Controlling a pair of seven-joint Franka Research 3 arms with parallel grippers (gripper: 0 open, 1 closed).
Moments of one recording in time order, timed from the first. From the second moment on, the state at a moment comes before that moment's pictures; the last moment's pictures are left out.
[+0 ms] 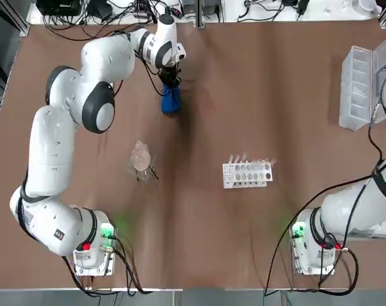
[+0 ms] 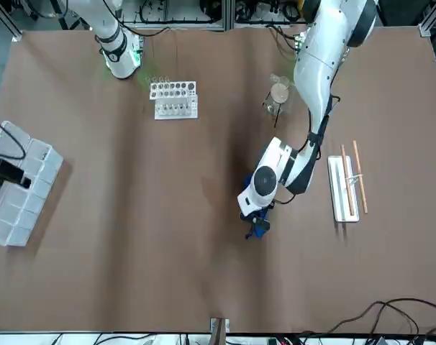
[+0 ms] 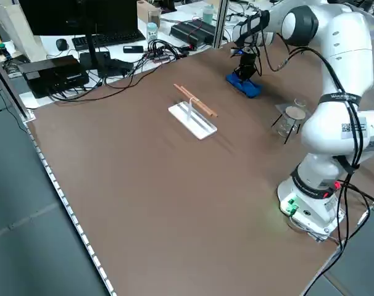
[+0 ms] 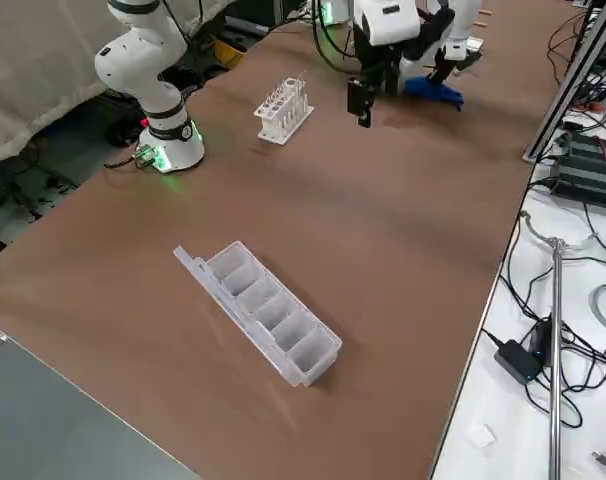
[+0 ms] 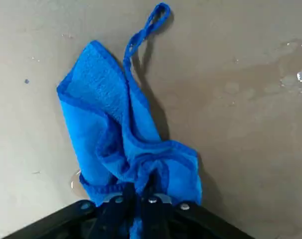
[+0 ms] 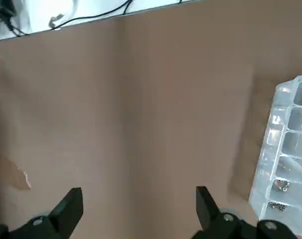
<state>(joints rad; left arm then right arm) -0.53 0.85 -0.04 -1.41 0.05 2.14 -0.24 -0.06 0.24 -0.08 -1.35 0.12 1.65 -0.03</state>
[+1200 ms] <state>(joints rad) -0.39 0.83 -0.03 -1.44 0.05 2.04 -0.07 -0.05 0.21 -0.06 -1.40 0.02 1.65 -0.03</state>
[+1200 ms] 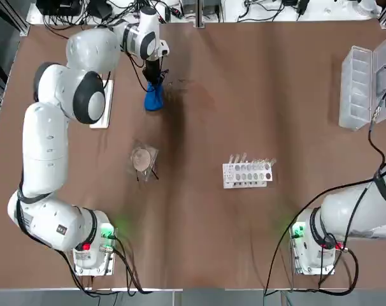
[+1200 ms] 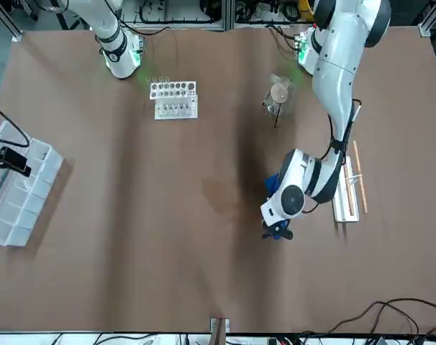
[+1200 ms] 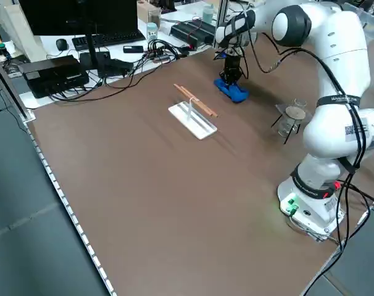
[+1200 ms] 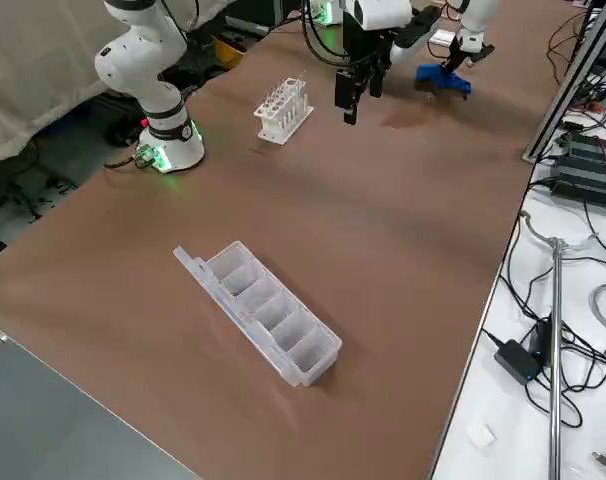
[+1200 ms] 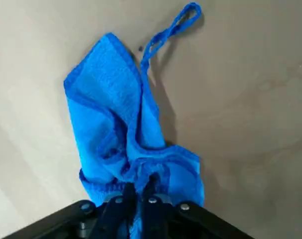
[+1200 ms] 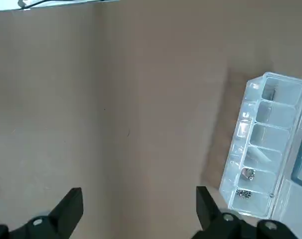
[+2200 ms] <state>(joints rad) -0.21 0.49 -0.01 -1.44 0.06 1.79 -0.06 -0.06 0.21 -0.06 -1.41 0.02 1.65 -0.03</state>
